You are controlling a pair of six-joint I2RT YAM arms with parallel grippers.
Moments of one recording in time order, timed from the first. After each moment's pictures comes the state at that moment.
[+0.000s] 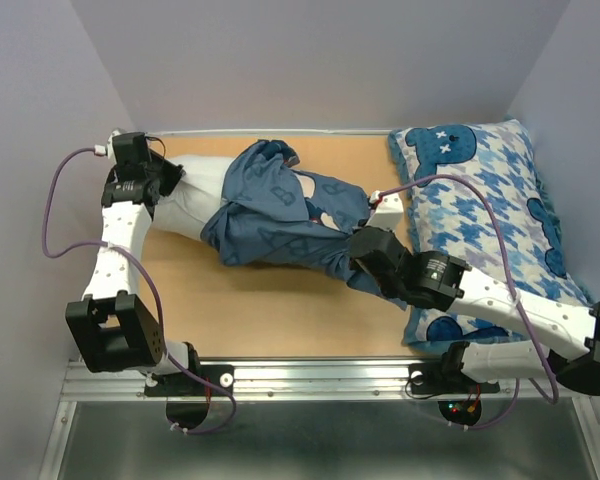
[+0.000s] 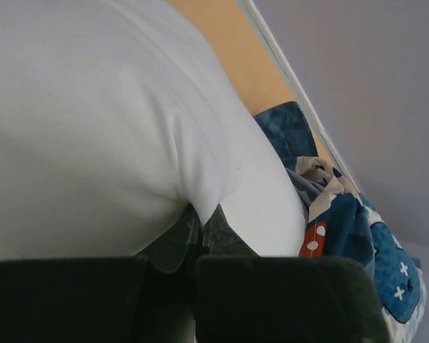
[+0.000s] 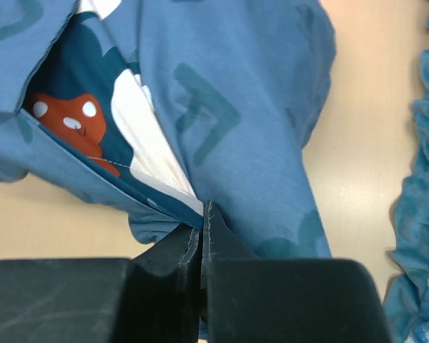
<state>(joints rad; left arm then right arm) 0.13 1.39 1.28 -0.45 0.02 -0.86 1.10 1.16 1.12 -0.63 0.77 0.71</state>
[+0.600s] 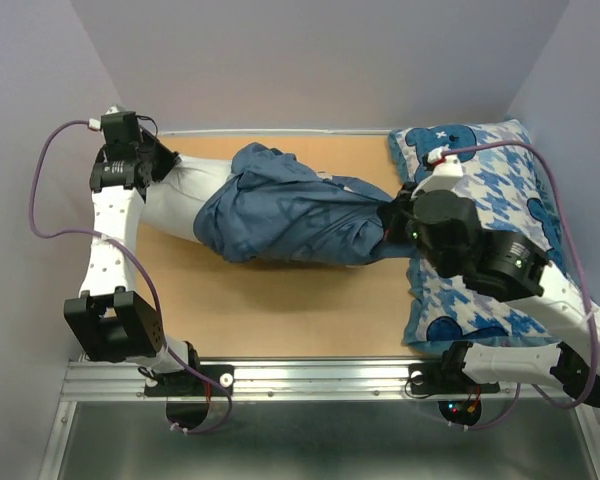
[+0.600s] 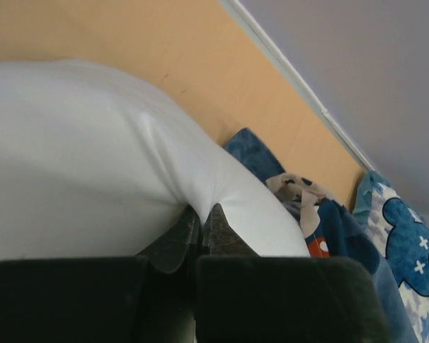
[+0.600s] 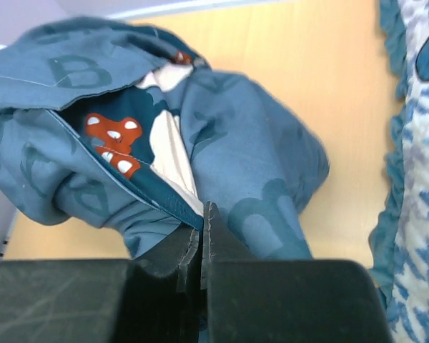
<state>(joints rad) 0.13 1.46 1.49 -0.62 0.07 -0.72 1.01 1.07 1.47 -0.85 0.70 0.63</state>
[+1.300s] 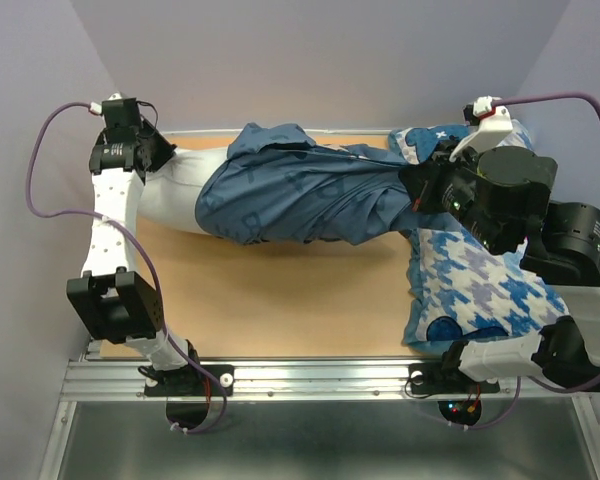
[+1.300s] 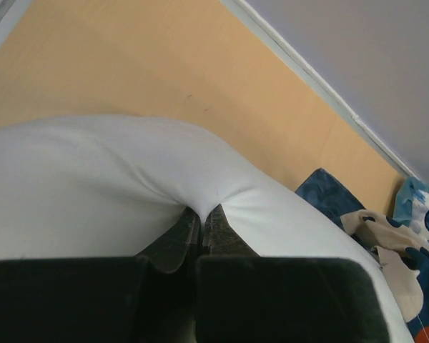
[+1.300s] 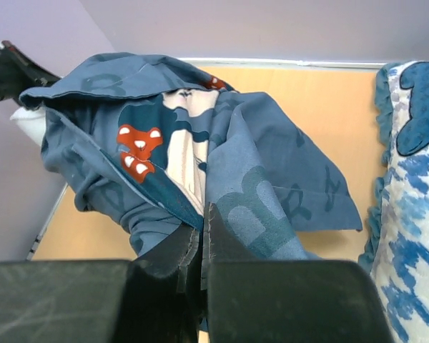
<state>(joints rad) 0.13 1.57 1.67 -0.71 0.01 -0.61 1.01 1.22 2.06 -1.09 0.67 0.46</state>
